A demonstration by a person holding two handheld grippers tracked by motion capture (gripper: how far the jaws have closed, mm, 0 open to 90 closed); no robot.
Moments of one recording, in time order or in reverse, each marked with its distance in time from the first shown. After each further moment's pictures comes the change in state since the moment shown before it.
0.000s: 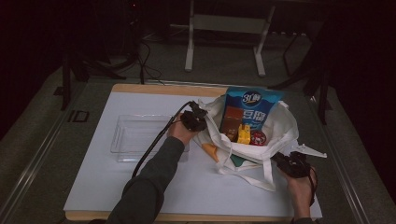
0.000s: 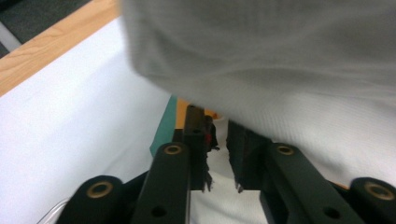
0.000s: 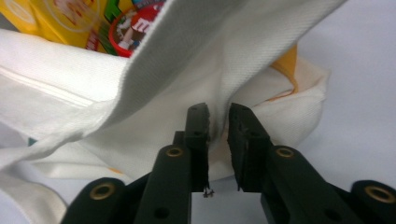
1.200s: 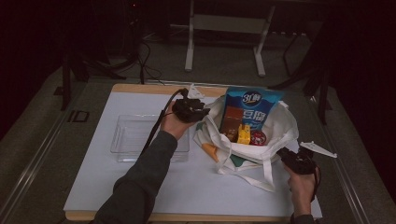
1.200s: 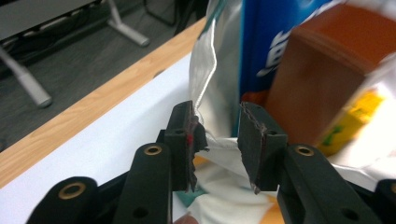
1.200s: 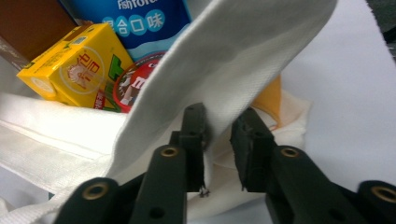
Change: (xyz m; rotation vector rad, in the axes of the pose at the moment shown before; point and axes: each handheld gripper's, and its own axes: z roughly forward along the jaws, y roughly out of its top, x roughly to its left) left arm -0.002 0.025 -0.055 -0.152 0.037 0.023; right arm -0.010 0.009 -0.002 -0.112 0.034 0.105
